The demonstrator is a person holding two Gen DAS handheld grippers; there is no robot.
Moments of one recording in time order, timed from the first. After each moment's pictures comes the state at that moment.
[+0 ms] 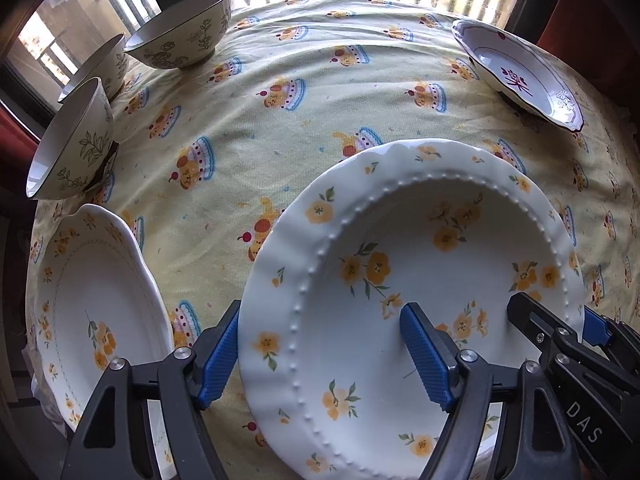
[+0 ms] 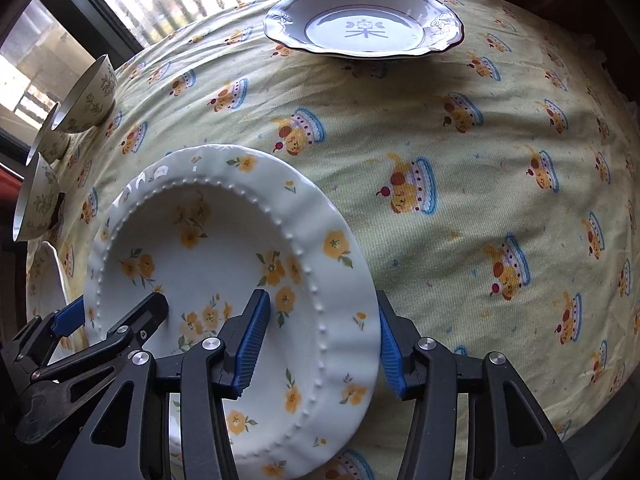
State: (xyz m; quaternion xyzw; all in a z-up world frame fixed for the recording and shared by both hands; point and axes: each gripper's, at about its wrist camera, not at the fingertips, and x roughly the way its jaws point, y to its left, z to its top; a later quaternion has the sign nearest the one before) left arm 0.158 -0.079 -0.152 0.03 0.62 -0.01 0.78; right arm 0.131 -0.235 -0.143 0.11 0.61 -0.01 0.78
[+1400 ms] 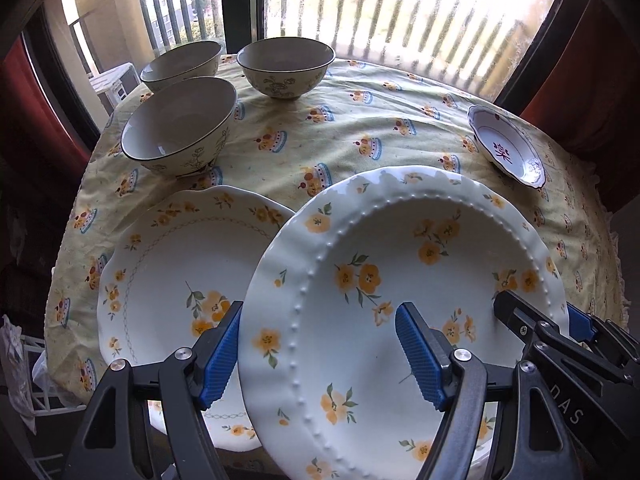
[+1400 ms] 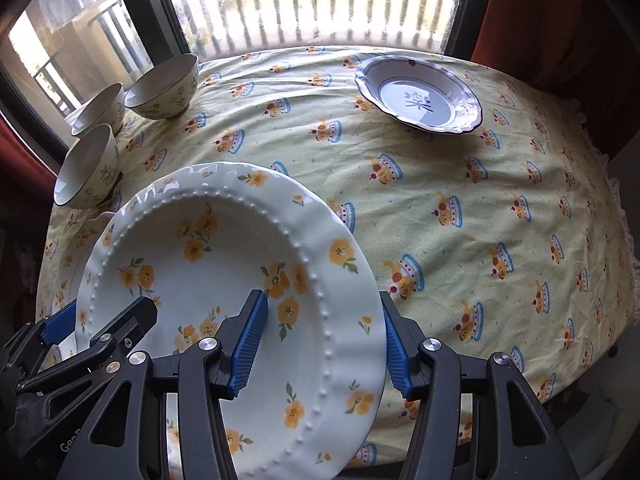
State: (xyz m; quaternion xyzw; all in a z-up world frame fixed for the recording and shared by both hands) left arm 0.107 0.036 -0.074 -0.04 0.56 -0.04 0.83; right arm 0.097 -0.131 -0.062 0.04 0.56 -0.03 0.83
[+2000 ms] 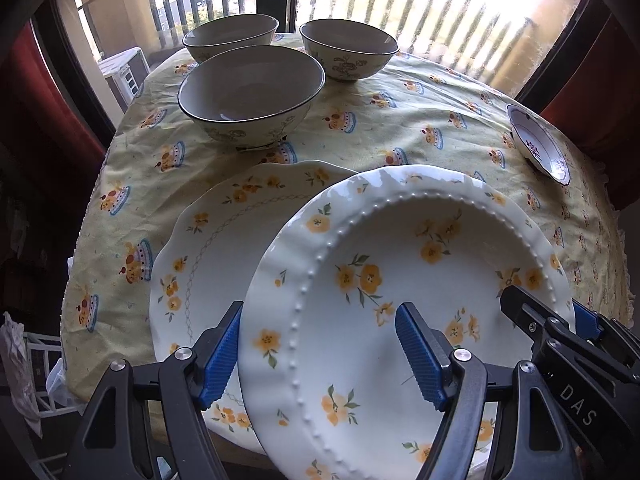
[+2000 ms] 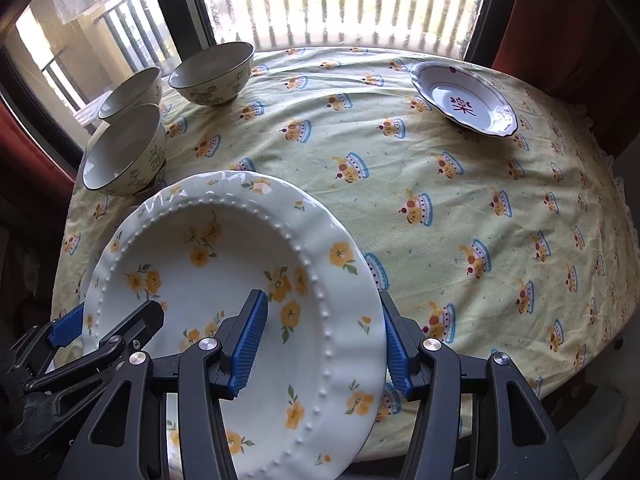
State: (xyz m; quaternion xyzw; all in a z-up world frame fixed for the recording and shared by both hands) left arm 0.112 0.110 -0.100 -0.05 0.58 -0.04 0.81; right arm 0.094 -0.051 -0.073 0.04 0.56 -0.03 0.82
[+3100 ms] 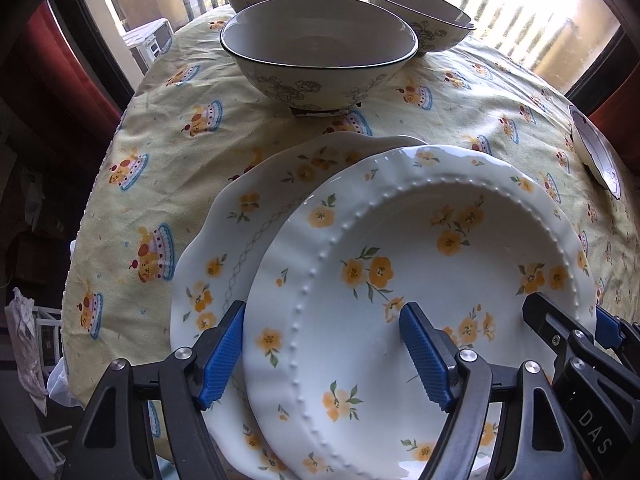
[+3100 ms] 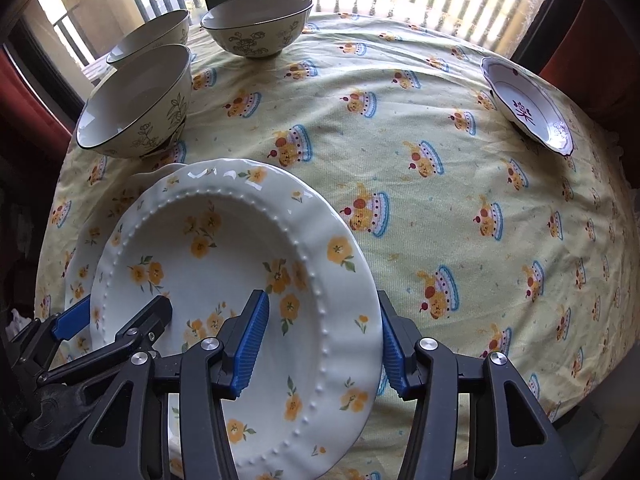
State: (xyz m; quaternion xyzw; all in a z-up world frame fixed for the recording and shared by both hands) left arm 0.130 0.143 -0.142 -0.05 0.61 0.01 0.79; right arm 0.131 -0.005 -0.111 0.00 0.60 -0.01 0.80
